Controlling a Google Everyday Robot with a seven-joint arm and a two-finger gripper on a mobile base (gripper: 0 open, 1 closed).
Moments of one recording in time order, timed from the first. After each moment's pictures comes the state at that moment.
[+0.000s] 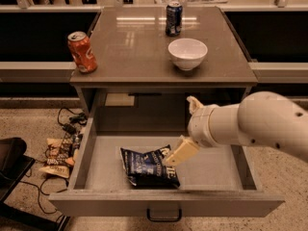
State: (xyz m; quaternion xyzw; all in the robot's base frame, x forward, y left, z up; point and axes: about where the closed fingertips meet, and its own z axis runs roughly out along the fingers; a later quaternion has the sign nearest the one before) arm 0.489 -0.062 0.776 -0.54 0.74 0.10 0.40
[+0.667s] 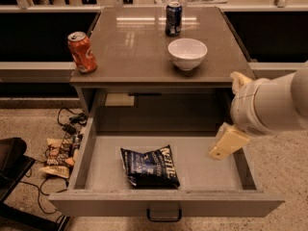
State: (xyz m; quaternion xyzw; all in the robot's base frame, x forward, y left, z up) arm 0.454 -0.154 0.869 -0.56 0.76 -0.07 0.33
